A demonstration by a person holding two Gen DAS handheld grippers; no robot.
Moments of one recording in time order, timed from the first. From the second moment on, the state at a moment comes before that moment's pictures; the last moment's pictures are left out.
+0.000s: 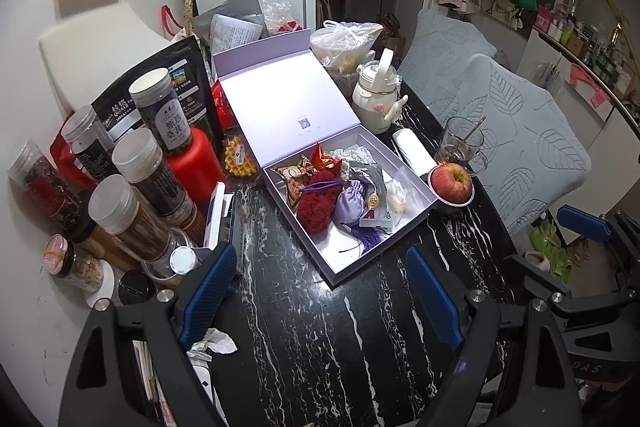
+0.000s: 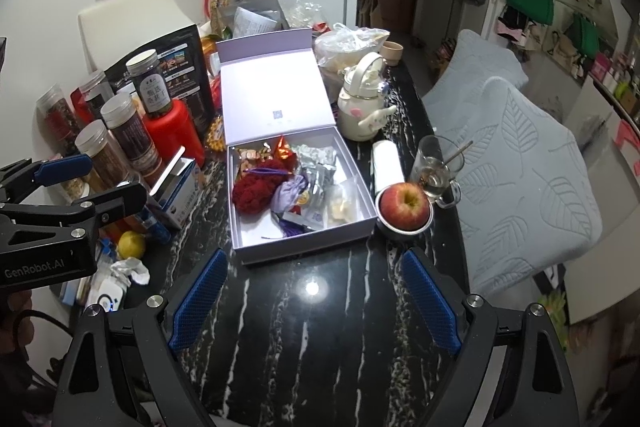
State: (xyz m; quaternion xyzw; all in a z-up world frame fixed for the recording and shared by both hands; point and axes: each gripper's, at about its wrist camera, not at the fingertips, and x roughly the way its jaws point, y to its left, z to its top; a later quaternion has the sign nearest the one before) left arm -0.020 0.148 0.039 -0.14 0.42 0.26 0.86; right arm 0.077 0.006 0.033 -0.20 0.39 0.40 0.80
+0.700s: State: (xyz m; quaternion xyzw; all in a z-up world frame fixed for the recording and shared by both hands) left arm -0.020 0.147 0.038 -0.14 0.42 0.26 0.86; right arm 0.078 0.004 0.029 -0.20 0.39 0.40 0.81
